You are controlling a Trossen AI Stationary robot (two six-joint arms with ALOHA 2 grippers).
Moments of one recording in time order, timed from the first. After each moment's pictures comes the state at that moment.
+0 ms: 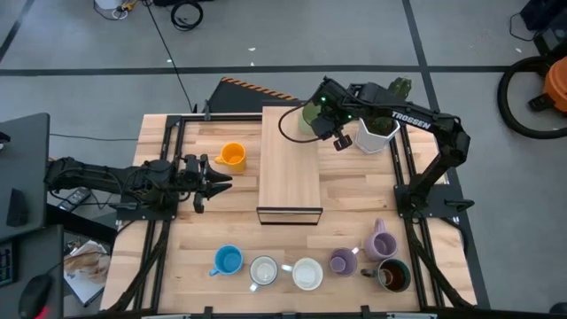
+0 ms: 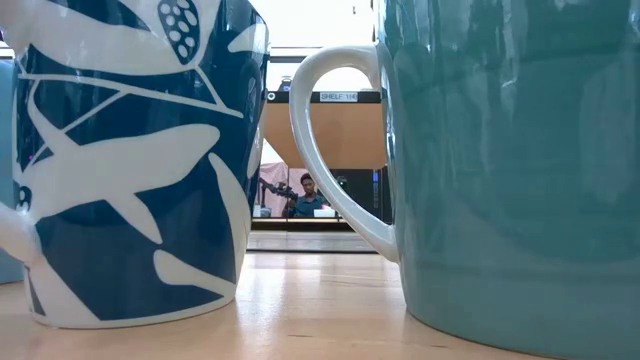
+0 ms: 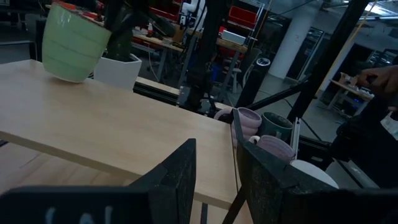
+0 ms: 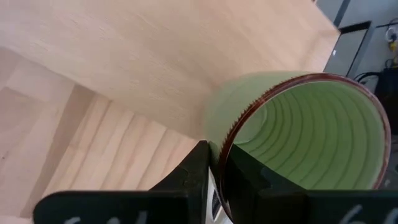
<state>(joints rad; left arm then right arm) -0.09 0.54 0.35 0.17 -0.16 -0.33 -0.44 1.62 1.66 -1.09 0.04 -0.99</state>
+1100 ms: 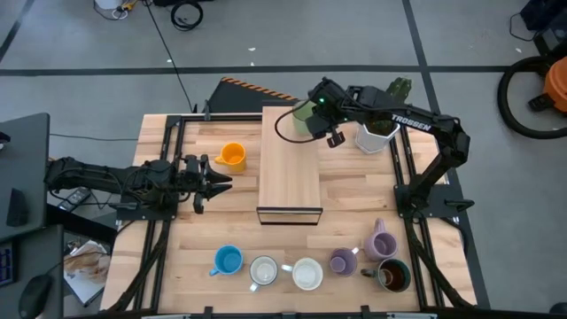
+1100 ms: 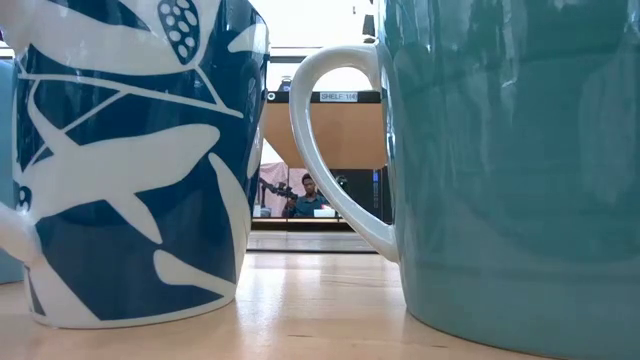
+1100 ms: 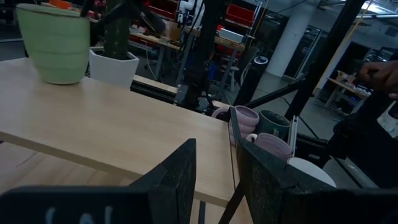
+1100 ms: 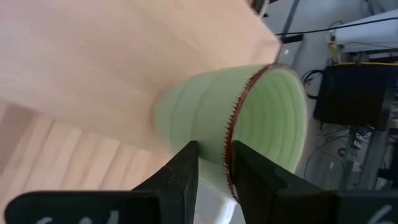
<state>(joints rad) -0.09 0.54 0.35 0.17 -0.15 -0.33 -0.41 1.62 1.66 -0.96 0.18 -0.99</state>
